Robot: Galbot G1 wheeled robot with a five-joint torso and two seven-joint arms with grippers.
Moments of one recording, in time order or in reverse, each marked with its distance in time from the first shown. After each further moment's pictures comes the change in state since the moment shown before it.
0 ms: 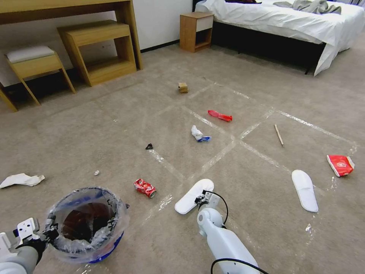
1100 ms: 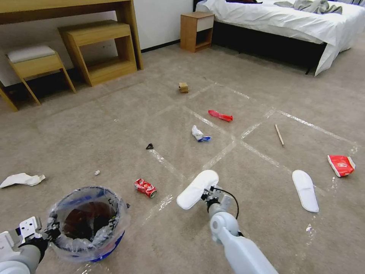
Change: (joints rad) left arm -0.028 0.001 0.022 -0.013 0.002 0.007 -0.008; right arm -0.205 -0.233 -0.014 0.500 0.105 0.041 -0.048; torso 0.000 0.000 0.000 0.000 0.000
